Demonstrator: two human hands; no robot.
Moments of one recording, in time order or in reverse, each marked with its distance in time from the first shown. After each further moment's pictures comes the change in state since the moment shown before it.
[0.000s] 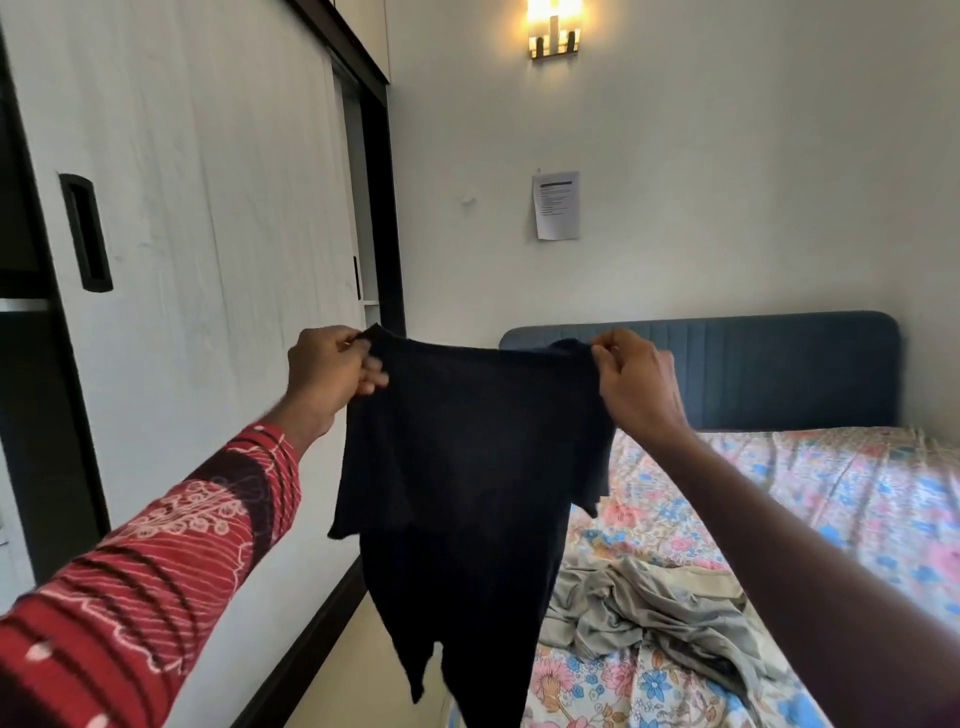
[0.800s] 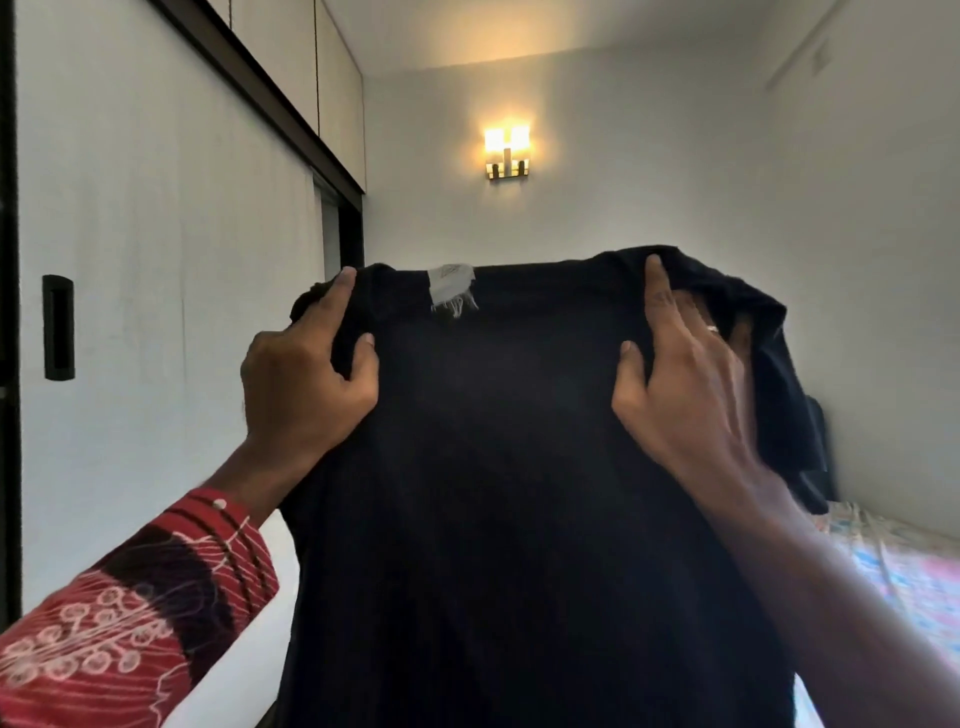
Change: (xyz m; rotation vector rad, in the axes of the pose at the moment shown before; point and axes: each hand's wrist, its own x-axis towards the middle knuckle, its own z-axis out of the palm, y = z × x) left_hand -0.079 0.130 -0.004 0.399 0.466 0.969; right_hand -0.025 -0.080 -0.168 -0.368 0.485 -0.445
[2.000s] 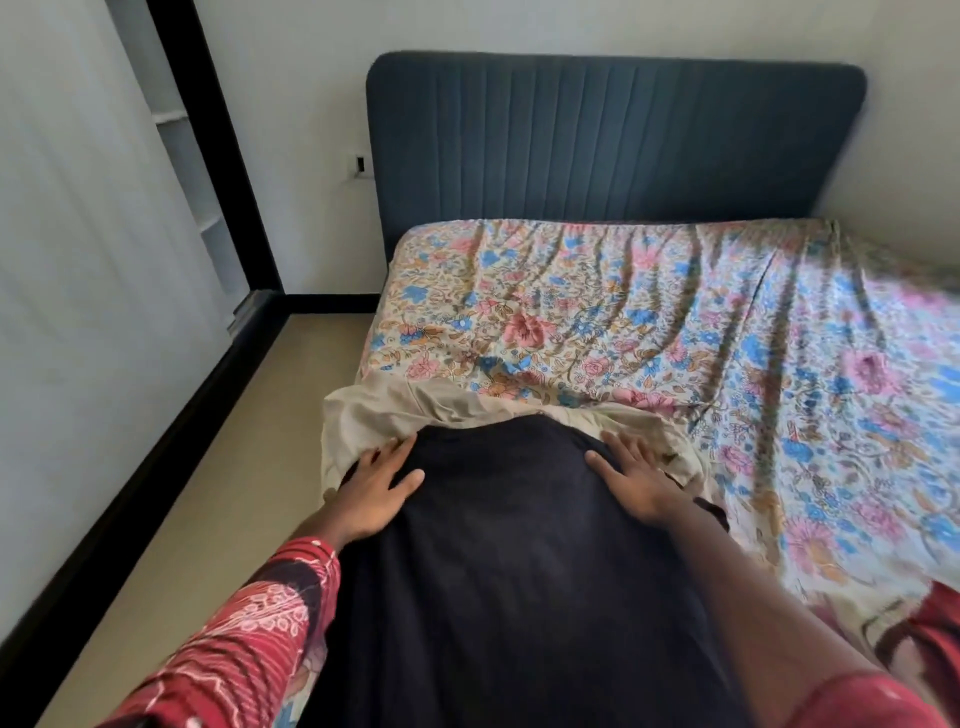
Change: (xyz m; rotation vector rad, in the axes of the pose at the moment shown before) left_hand -0.521 -0.077 0.304 -0.228 -1.810 -0.705; right_hand -0.443 0.288 0.272 -0.199 -1.600 0.822
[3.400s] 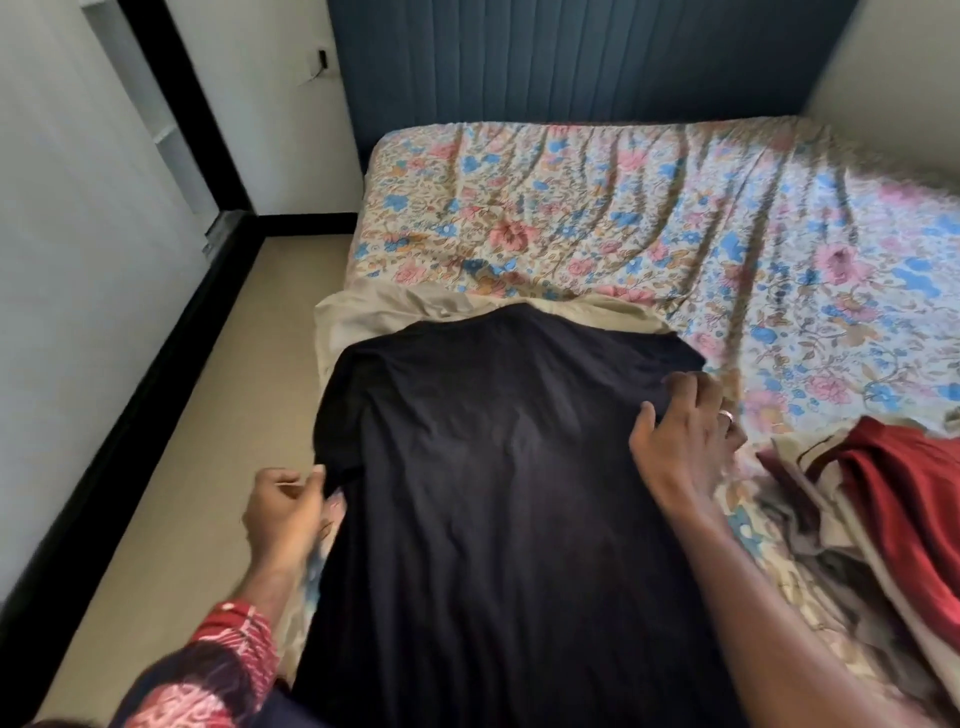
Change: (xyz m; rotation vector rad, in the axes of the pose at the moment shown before) left_hand -0.128 -0.064 0.077 -0.688 0.644 -0.488; right_hand -0.139 0.023 0.038 0.049 0.784 0.146
